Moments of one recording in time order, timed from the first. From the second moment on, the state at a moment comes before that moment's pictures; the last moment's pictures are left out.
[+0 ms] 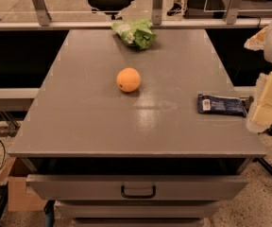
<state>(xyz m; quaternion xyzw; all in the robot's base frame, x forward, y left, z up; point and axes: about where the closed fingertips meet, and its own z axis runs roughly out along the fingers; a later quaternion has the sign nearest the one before) 0.438 -0.217 0.976 -0.60 0.78 -0.03 0.16</state>
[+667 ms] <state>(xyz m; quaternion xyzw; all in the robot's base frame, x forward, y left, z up) 0.450 -0.211 0.976 -0.62 0.77 -0.02 0.17</state>
